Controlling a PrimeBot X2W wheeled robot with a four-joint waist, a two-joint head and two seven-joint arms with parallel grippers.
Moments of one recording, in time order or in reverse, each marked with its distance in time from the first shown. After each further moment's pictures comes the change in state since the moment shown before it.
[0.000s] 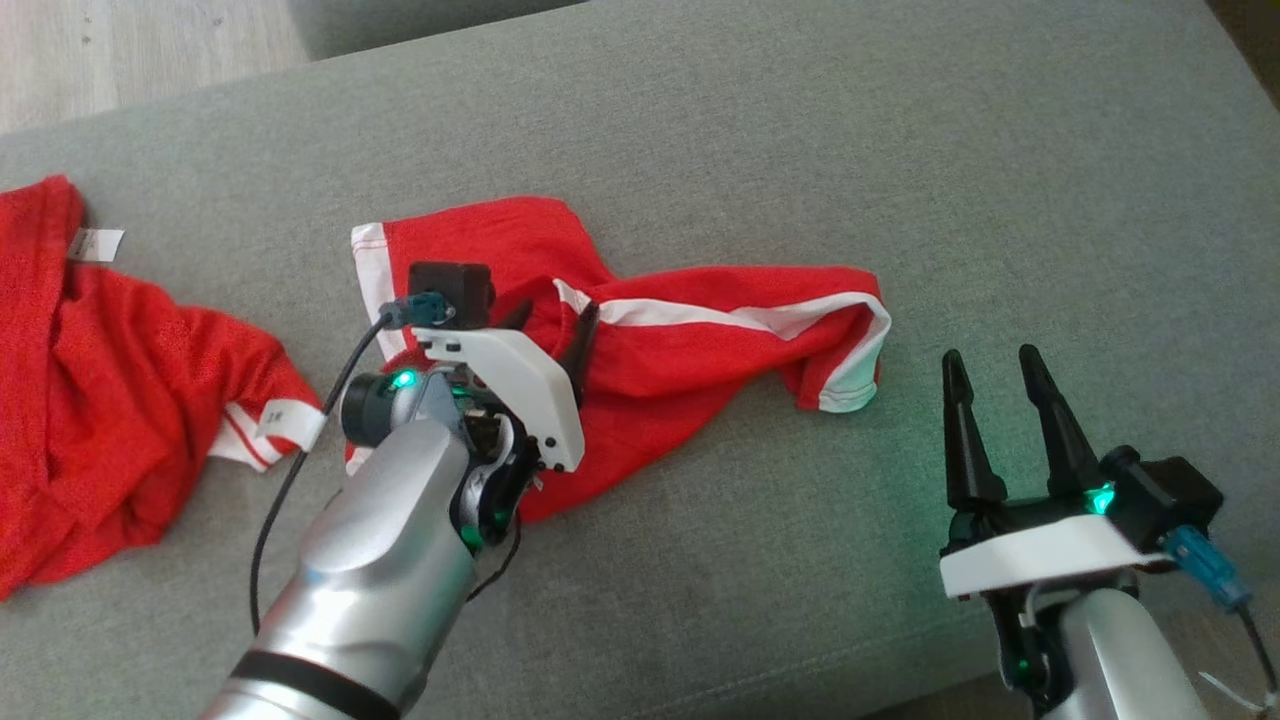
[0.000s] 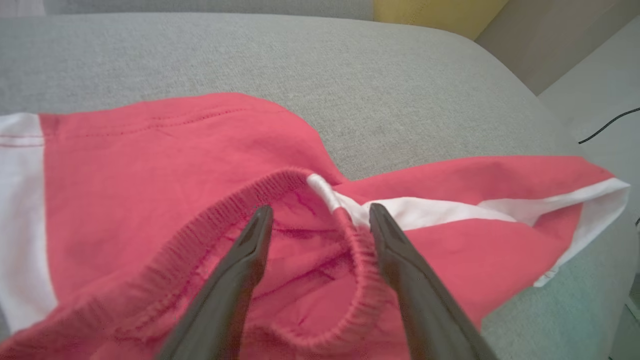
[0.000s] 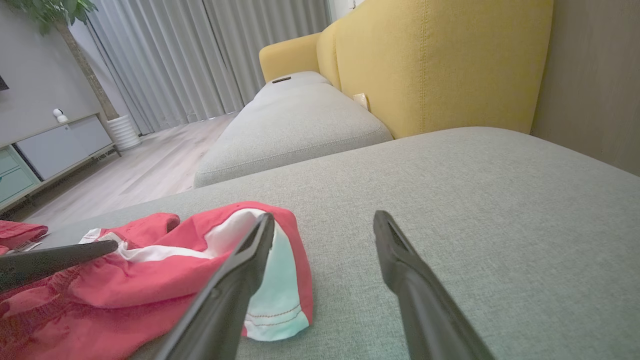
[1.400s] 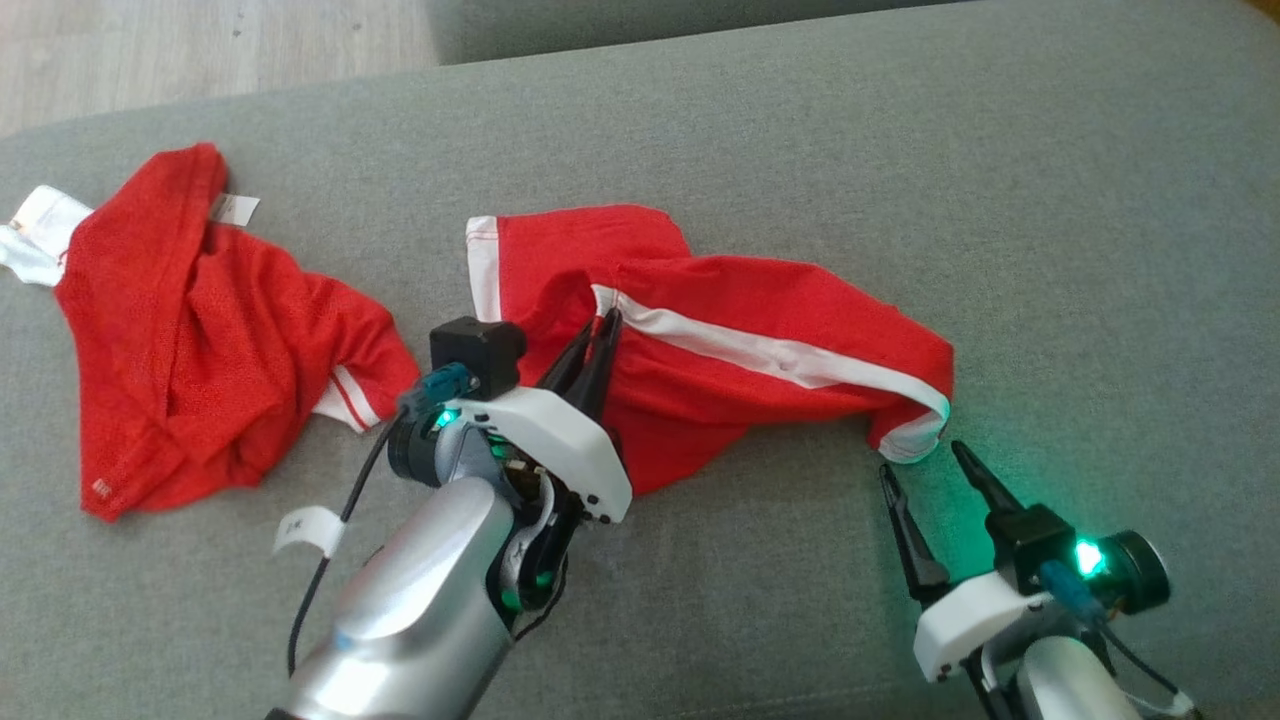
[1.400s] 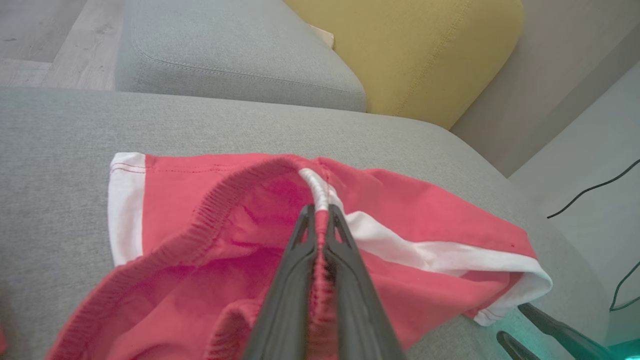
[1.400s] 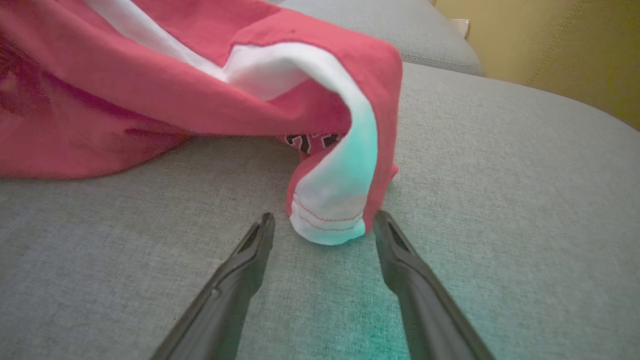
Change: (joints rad) left arm 0.114 0.016 -0.092 -0.194 -0.056 0.038 -0.202; right arm -0.009 0.000 0.006 0.263 -0.388 0.000 0.009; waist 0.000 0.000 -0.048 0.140
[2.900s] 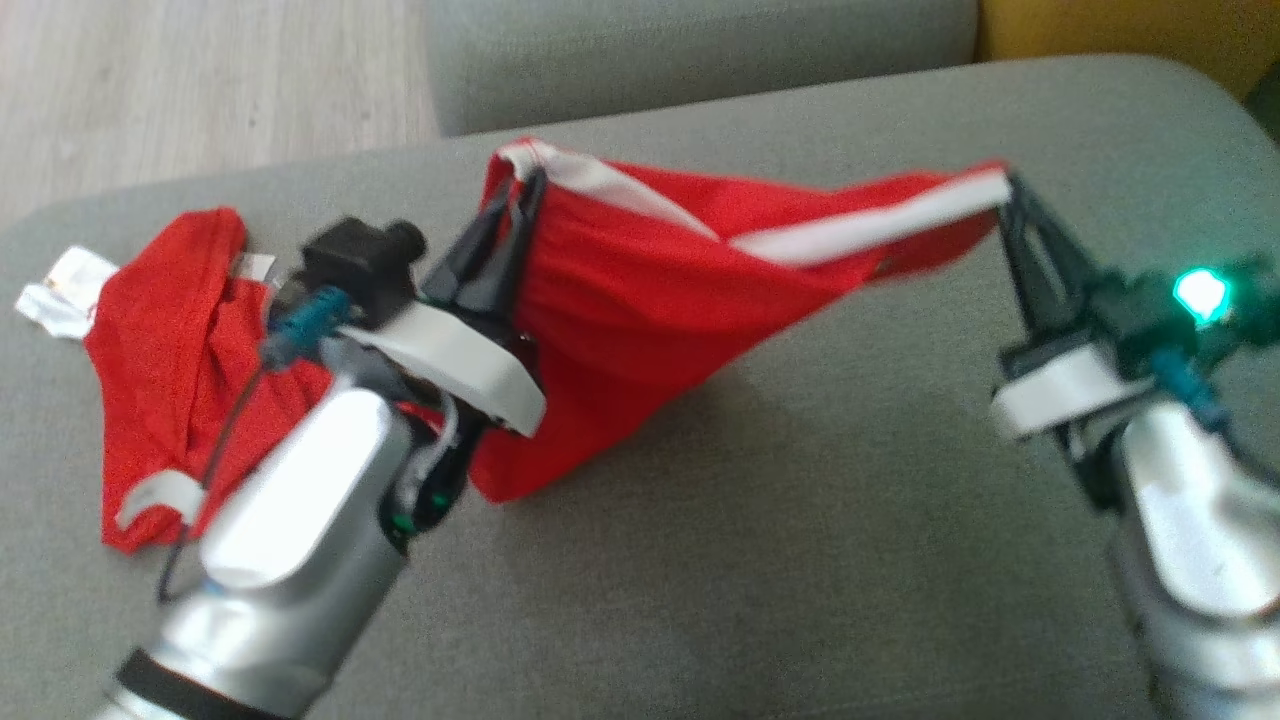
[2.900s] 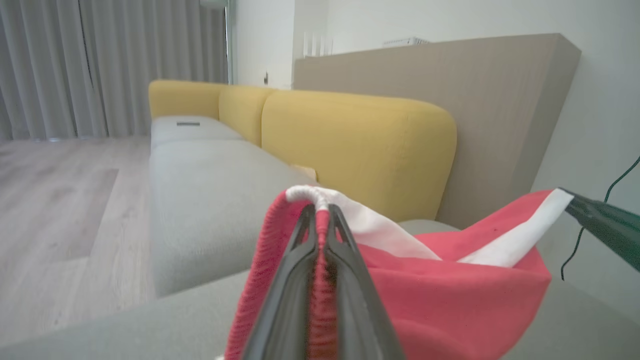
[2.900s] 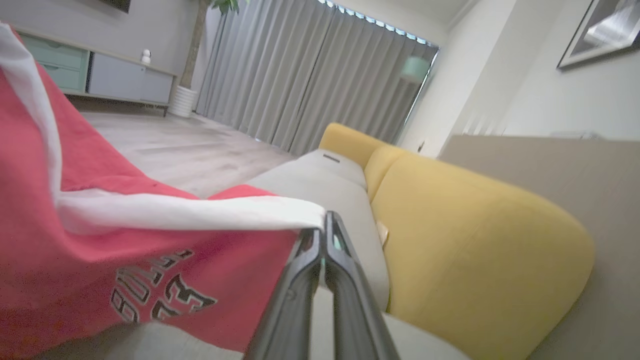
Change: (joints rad) left arm -0.089 0.190 0.017 -0.216 0.071 -0.020 -0.064; right arm -0.286 -0.166 0.054 -0.203 0.014 0.000 0.048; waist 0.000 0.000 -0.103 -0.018
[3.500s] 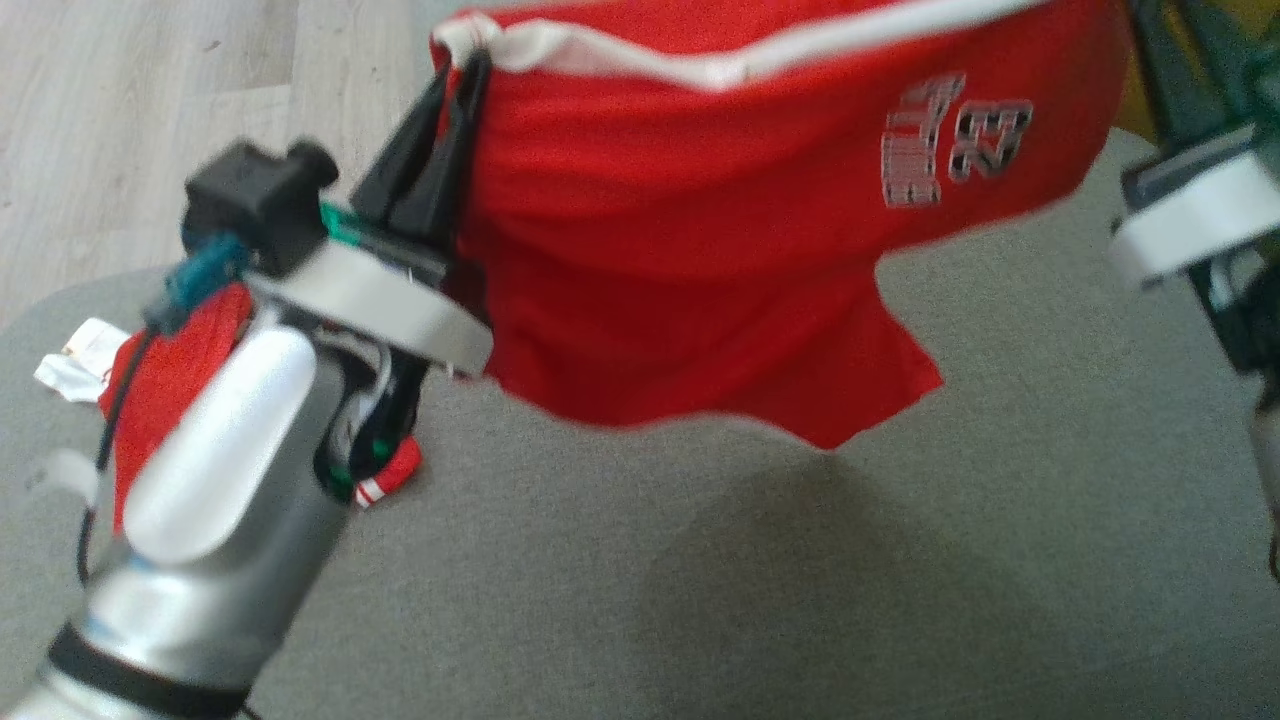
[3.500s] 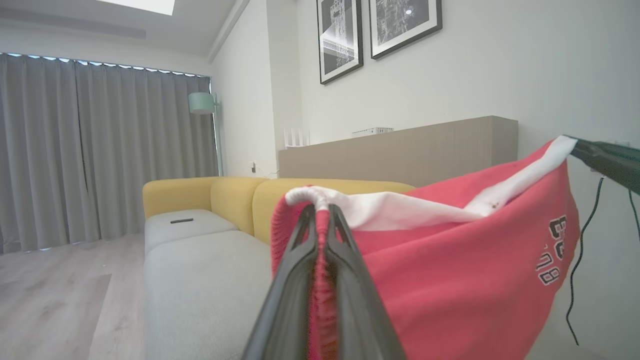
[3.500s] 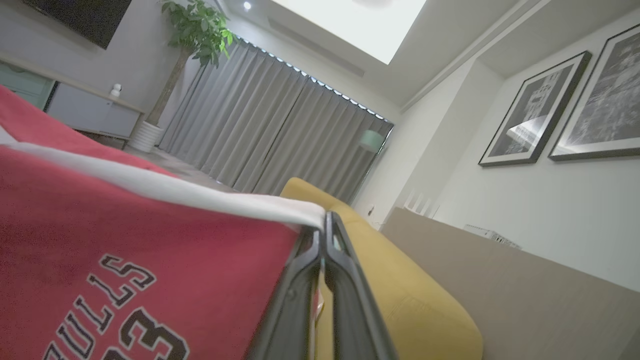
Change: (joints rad) left arm -0.070 0.068 0.068 -0.092 0.016 -0.044 -0.036; right arm -0.205 -0.225 0.080 -0.264 0.178 0.000 0.299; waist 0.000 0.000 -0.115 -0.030
